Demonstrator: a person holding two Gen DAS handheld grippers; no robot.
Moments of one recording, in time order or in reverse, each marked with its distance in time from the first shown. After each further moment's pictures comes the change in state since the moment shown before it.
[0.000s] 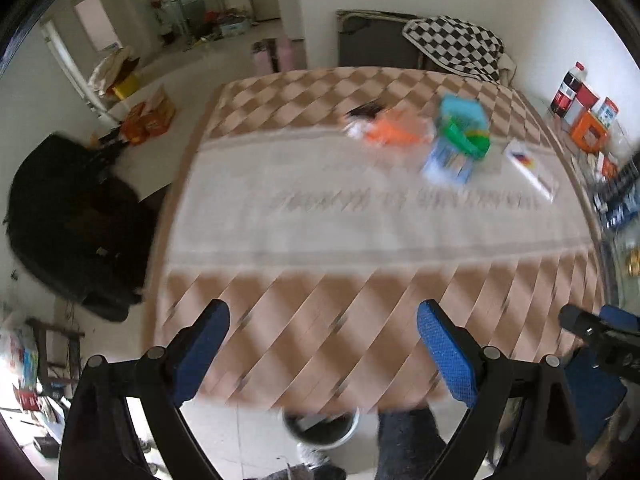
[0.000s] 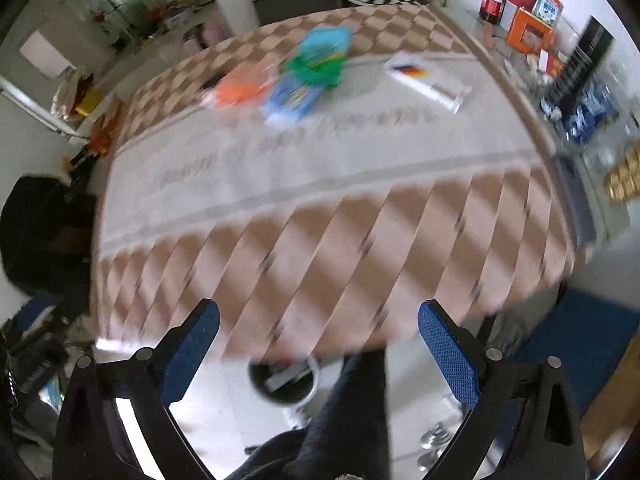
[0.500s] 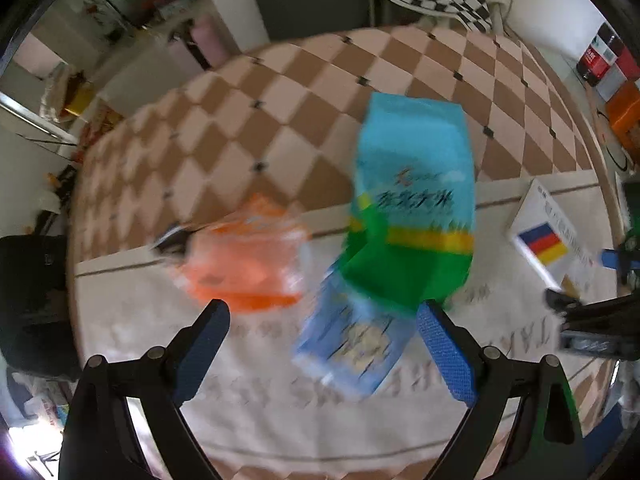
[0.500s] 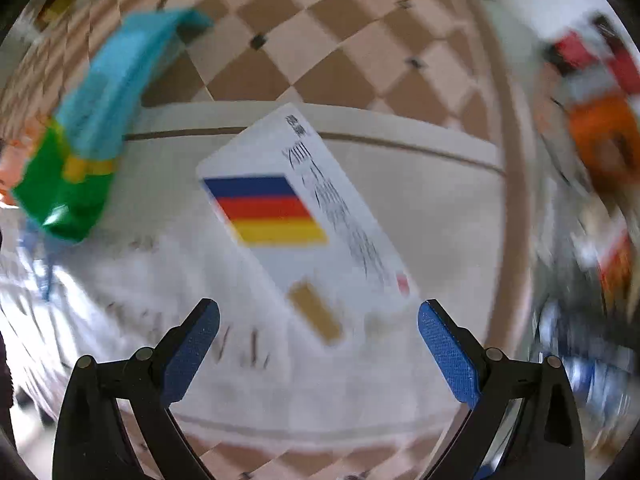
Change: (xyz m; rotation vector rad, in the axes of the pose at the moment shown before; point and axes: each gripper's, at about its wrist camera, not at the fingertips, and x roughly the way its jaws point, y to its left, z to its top) left arm 0.174 -0.168 0.189 0.149 0.238 0.023; right arm 0.203 -0.113 0.269 -0.337 0.294 -0.187
